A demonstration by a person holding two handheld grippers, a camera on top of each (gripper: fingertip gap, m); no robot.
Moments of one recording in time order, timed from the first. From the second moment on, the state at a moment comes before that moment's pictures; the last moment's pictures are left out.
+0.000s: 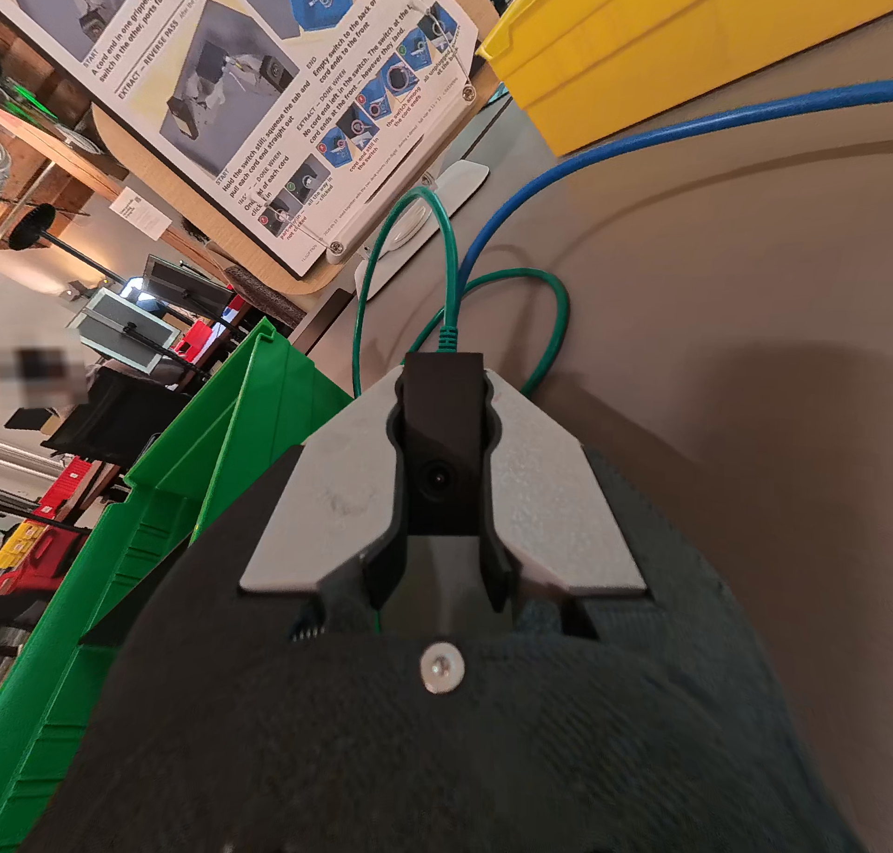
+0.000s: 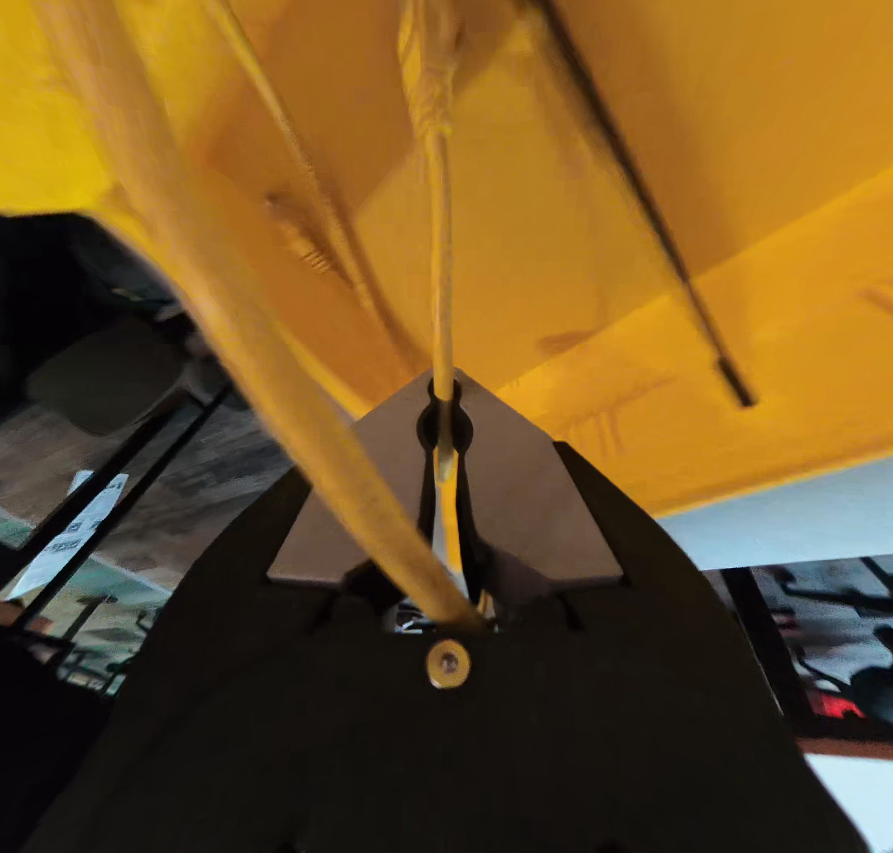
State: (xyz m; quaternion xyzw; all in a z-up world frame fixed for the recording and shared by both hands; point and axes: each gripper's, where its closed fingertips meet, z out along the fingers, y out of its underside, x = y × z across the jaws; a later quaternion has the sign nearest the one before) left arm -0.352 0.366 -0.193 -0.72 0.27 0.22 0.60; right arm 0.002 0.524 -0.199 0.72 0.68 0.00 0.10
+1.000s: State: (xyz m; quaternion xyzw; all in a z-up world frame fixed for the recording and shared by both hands) left arm -0.351 0.366 -0.195 -0.73 0.28 0.21 0.59; right arm -0.024 0.584 -0.155 0.70 0.68 0.03 -0.23
